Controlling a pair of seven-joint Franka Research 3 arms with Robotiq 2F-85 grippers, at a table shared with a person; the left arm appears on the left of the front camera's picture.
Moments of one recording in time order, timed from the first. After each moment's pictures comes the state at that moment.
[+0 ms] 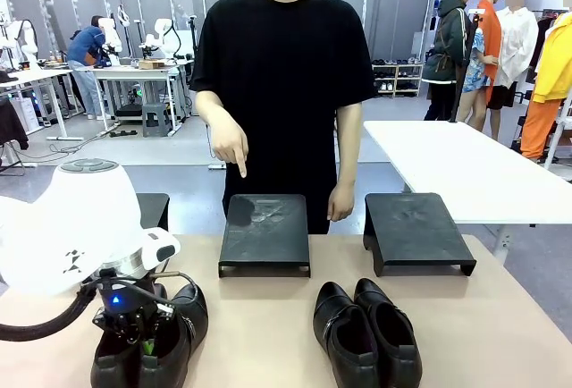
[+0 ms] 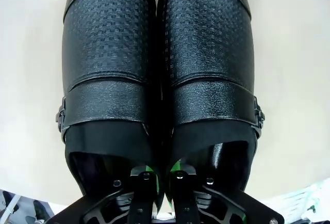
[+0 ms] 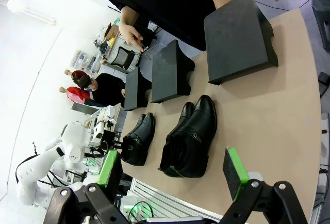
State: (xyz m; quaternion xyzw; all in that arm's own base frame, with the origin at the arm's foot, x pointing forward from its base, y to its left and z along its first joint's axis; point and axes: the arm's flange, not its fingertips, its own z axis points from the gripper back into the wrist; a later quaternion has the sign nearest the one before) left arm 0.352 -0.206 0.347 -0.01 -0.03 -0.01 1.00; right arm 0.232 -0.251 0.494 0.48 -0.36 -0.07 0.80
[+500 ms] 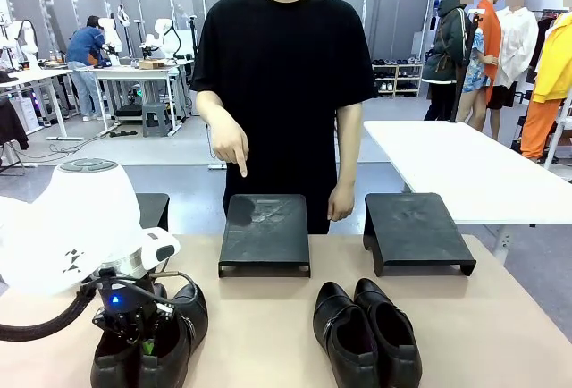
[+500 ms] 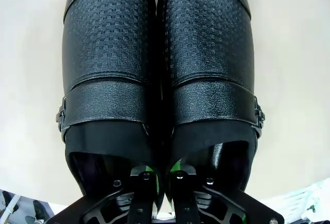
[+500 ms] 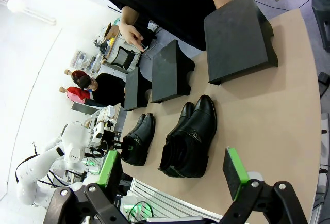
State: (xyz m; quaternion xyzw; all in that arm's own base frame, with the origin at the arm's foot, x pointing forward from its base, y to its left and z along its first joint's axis) left arm 0.353 -0.205 0.347 -0.01 -0.03 -0.01 1.00; right arm 0.232 -0.251 0.494 0.48 -0.36 -0.07 0.80
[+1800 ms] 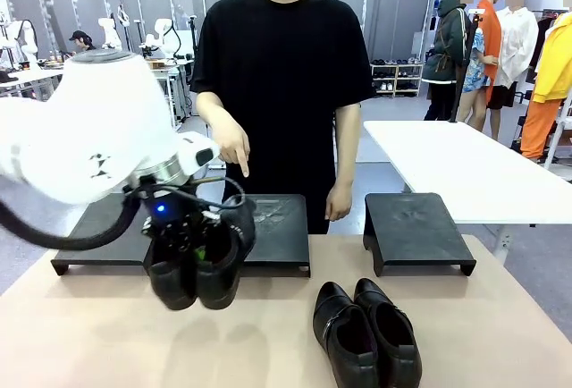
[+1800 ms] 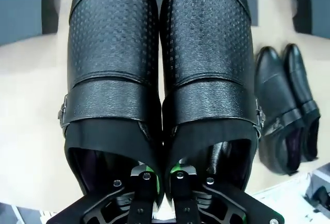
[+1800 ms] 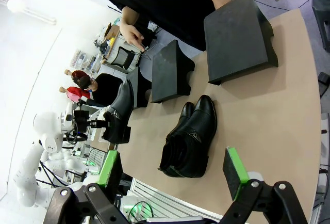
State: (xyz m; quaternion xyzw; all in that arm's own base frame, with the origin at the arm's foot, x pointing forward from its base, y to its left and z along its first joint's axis) left arm 0.387 -0.290 0.493 -0.05 -0.16 -0.03 0.99; right arm 0.232 -0.251 0.494 0.48 -0.36 -0.07 0.80
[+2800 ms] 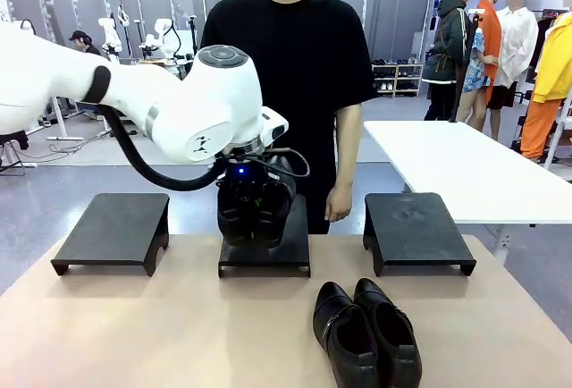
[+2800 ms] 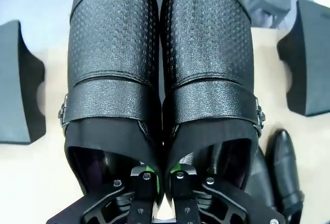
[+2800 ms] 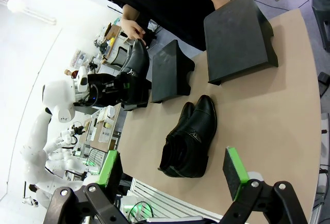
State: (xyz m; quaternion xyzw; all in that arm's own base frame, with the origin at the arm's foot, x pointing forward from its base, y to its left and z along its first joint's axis) left arm 0.524 -0.379 0.490 -0.01 -0.24 -0.04 0.97; right arm 0.232 -0.251 0.494 0.48 -0.36 -0.07 0.80
